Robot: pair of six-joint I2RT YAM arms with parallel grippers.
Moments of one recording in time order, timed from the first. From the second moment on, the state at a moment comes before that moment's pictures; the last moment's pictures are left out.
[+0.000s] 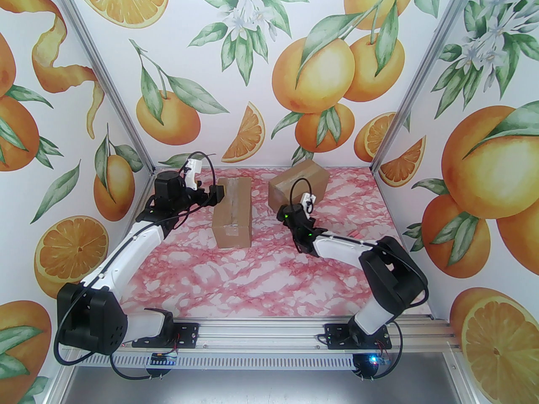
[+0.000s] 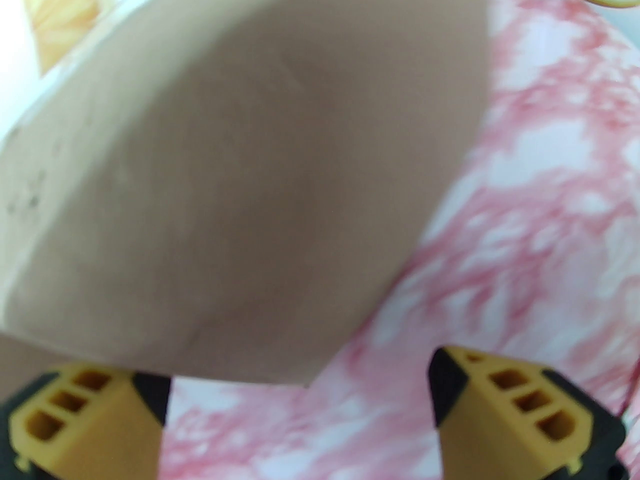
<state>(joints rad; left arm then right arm) -0.18 1.36 1.08 -0.11 0.32 -0.12 0.54 1.64 0.86 0.14 0.50 0.75</state>
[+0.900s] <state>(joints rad) -0.51 1.63 1.59 -0.29 0.30 0.08 0.17 0.90 0.72 -0.69 0.43 0.86</state>
